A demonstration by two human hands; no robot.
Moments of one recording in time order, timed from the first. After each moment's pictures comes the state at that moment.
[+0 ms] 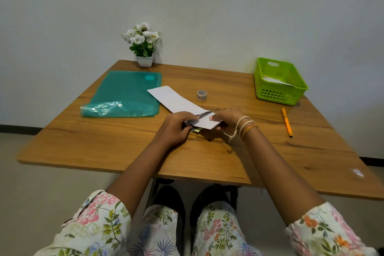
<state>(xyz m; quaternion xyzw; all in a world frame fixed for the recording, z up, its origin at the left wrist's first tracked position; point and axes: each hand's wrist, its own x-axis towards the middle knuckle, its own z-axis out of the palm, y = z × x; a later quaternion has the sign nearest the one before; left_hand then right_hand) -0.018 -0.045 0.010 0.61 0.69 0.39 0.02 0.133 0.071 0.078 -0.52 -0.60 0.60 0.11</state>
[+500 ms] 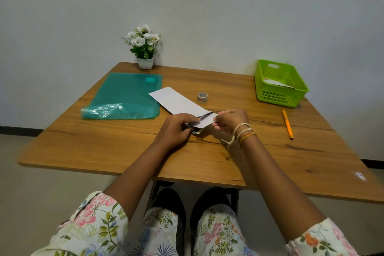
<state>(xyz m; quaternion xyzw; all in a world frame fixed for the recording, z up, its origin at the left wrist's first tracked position) -0.016 -0.046 0.013 0.60 0.68 0.42 0.04 0.135 0.058 0.078 -0.54 -0.54 0.60 0.26</state>
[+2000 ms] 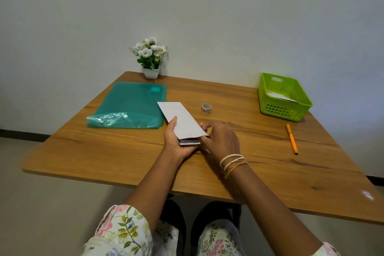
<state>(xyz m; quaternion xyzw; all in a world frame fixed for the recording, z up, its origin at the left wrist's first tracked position) 0.007 -0.031 0.031 -0.04 0.26 0.77 0.58 0.123 0.020 0.053 -0.40 -0.86 0.15 0.26</state>
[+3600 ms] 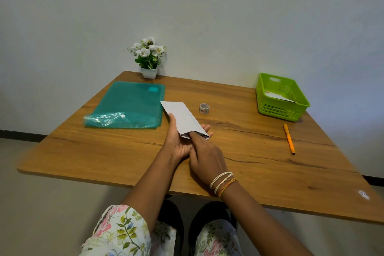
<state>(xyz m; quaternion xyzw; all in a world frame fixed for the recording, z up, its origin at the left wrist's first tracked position) 0.008 -0.019 0.026 0.01 0.21 0.76 0.62 0.126 -0.021 0.028 -0.27 -0.91 0.10 0.30</state>
